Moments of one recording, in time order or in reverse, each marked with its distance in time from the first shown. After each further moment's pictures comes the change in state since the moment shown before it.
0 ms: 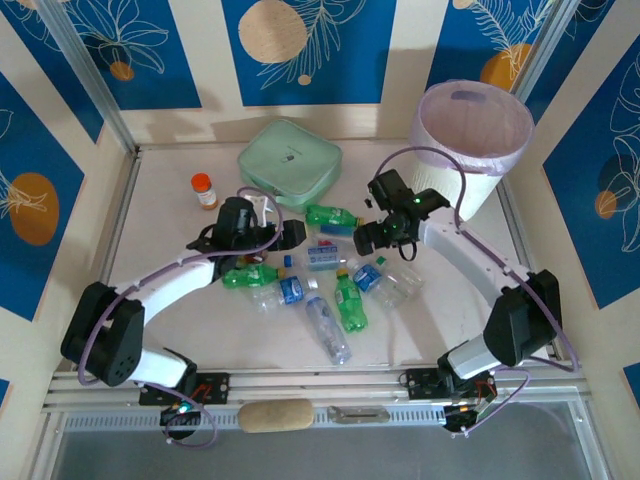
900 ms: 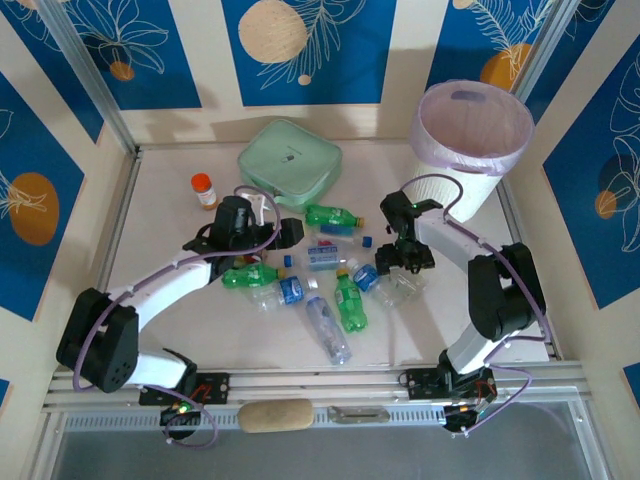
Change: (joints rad) left arm -0.002 -0.040 0.005 -0.039 -0.055 0.018; right arm -0.141 0.141 -0.171 0.013 -0.005 0.060
